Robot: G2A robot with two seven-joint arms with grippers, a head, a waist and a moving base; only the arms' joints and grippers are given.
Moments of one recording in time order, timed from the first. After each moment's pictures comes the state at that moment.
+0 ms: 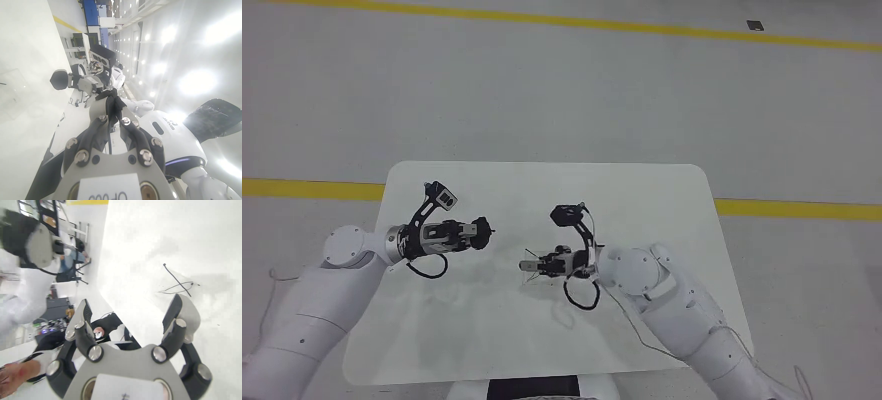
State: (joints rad) left arm 1.26 -1.04 -1.22 -1.29 -0.79 -0.34 -1.35; right arm -1.25 -1.10 0.90 -1.79 -0.42 0.18 0.92
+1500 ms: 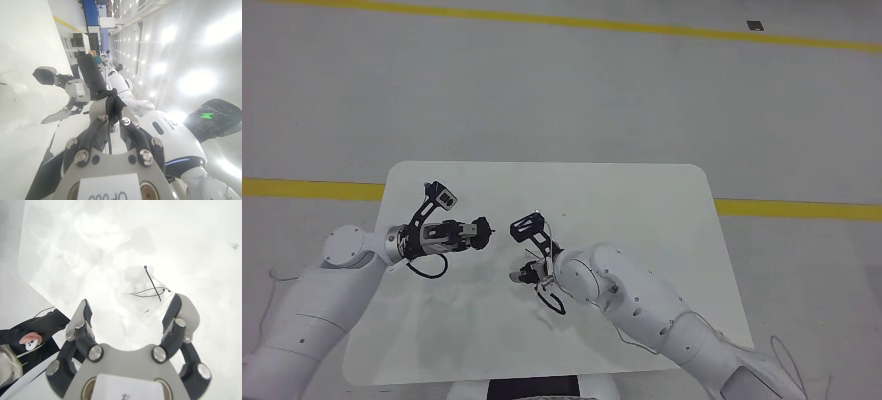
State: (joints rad) left arm 1.26 -1.04 -1.22 -1.29 -0.79 -0.34 -1.35; right arm -1.05 -1.19 0.60 -1.71 -0.82 0.30 1.04
